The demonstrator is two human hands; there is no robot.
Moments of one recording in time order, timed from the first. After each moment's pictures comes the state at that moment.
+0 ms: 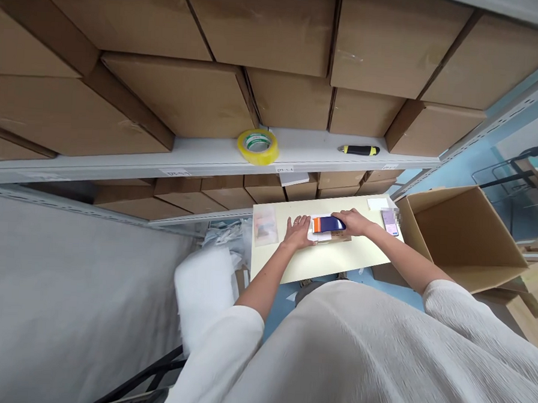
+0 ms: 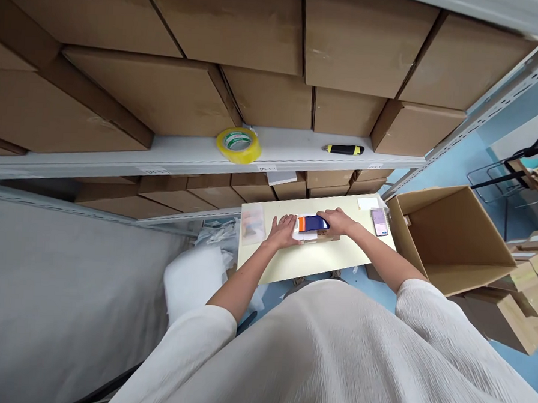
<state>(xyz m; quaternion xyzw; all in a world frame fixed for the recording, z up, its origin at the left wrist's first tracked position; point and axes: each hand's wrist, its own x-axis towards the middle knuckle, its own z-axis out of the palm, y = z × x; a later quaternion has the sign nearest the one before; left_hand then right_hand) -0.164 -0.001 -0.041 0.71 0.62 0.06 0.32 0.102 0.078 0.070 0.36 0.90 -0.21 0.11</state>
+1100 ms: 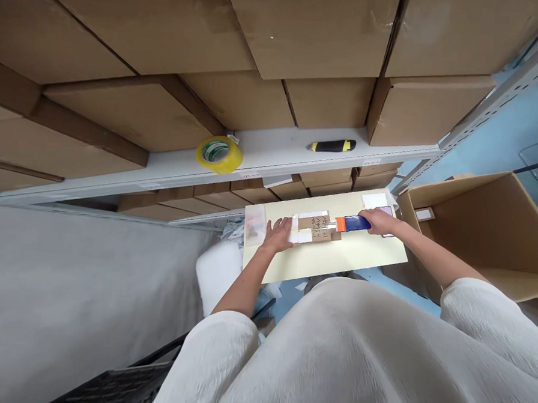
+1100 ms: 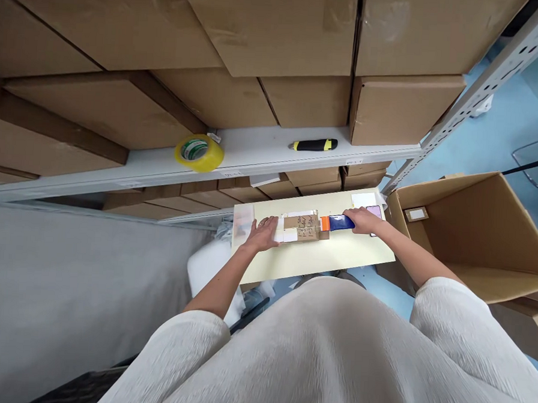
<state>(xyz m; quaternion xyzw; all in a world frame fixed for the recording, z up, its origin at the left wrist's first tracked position) -0.146 0.011 -0.005 0.67 0.67 -0.19 0.26 0.277 0.142 0.058 0.33 0.90 -0.25 0.16</state>
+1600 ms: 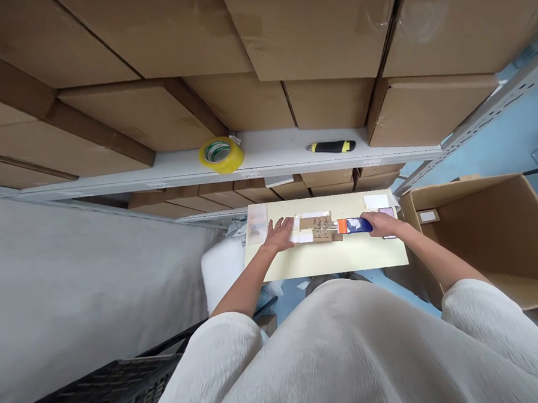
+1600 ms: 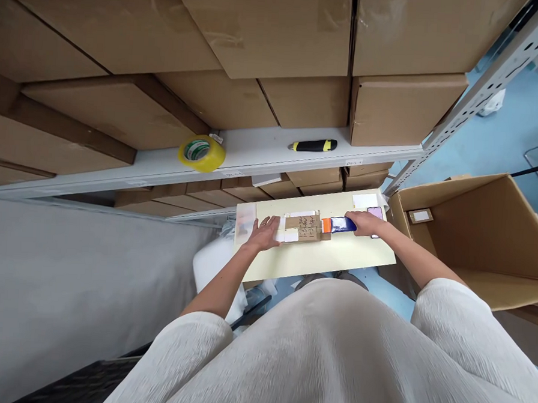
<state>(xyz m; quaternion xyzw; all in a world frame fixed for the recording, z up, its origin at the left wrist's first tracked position) -0.137 0.013 -0.001 0.67 0.67 -0.20 0.25 0.288 0.147 0.054 0.34 0.88 -0.28 0.19</state>
